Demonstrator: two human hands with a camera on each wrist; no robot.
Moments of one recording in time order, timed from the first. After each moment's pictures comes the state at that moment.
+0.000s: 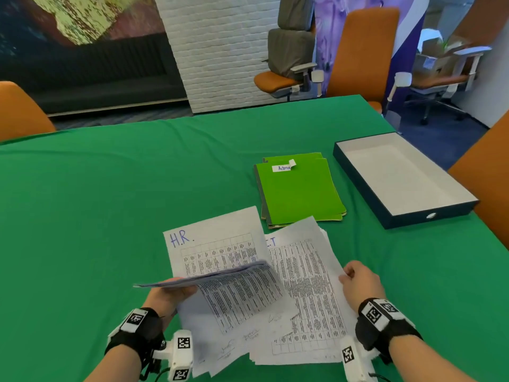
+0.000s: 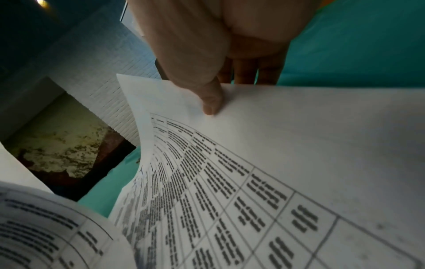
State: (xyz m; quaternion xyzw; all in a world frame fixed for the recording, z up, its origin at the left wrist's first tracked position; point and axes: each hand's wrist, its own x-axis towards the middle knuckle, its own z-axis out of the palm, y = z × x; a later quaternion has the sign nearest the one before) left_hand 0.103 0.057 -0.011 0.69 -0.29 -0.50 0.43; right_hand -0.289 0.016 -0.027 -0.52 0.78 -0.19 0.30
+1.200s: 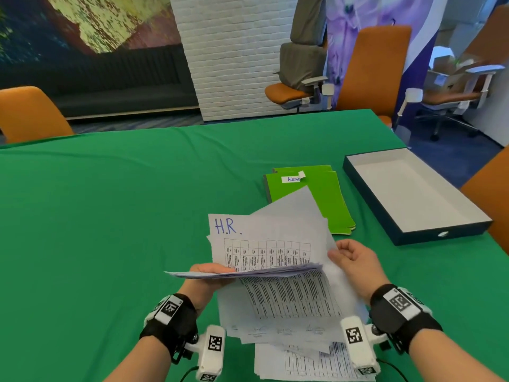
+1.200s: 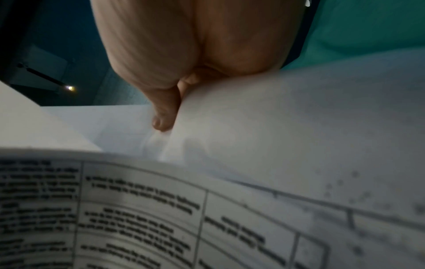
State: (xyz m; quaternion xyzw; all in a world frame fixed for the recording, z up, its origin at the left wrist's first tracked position) left_hand 0.041 0.031 0.039 0.60 -0.42 -0.50 0.46; right_hand -0.265 -0.007 0.049 -0.47 0.58 -0.43 0.50
